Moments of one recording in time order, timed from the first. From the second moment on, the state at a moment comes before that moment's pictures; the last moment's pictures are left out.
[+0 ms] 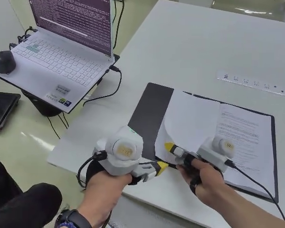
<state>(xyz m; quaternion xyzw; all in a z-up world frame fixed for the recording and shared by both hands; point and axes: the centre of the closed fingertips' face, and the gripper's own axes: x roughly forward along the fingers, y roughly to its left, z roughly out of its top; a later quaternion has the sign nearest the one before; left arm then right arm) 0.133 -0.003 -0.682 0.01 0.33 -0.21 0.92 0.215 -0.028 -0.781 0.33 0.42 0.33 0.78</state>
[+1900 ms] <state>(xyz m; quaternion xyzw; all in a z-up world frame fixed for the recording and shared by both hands) 0.198 -0.009 -0.707 0.01 0.33 -0.28 0.90 0.209 -0.130 -0.723 0.26 0.32 0.33 0.85</state>
